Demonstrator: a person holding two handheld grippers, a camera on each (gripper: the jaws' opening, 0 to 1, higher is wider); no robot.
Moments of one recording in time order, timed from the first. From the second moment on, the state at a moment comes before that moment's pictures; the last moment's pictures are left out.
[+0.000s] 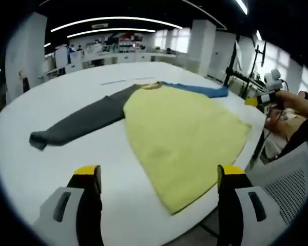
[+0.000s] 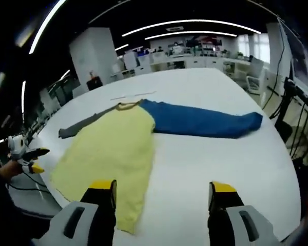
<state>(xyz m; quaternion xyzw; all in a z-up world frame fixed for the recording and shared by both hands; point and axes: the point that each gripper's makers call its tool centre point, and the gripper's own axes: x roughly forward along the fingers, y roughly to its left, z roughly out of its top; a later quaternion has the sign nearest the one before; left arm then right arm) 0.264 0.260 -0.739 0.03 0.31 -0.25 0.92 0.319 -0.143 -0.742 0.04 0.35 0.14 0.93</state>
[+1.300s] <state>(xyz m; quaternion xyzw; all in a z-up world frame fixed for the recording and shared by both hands) 0.296 0.269 -0.742 0.04 0.29 -0.25 0.92 0.459 -0.292 -0.749 0.03 0.31 0.02 0.95</state>
